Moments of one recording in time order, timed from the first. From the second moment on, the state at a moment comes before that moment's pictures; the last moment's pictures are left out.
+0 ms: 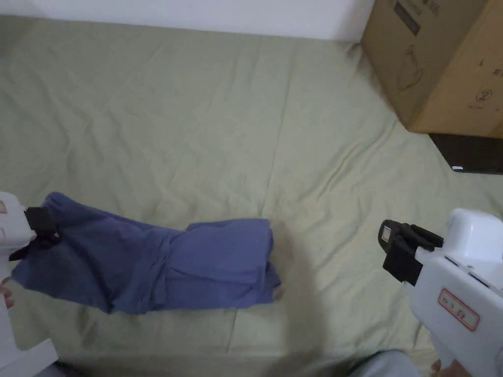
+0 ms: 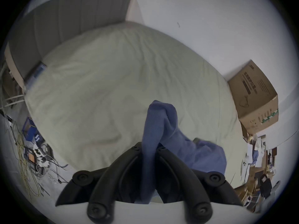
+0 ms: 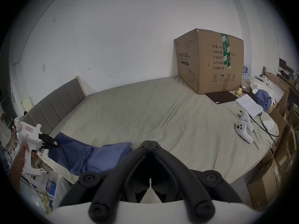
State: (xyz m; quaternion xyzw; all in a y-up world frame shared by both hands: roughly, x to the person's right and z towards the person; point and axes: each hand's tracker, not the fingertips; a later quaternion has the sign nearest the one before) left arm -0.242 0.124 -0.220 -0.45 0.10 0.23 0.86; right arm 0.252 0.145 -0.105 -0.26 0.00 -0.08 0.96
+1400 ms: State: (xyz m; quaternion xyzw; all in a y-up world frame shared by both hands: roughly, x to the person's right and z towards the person) left arm 0.062 0.010 -0.219 -0.51 -0.18 0.10 0.83; right arm 0.306 0.129 -0.056 -0.27 -0.07 -0.13 0.95
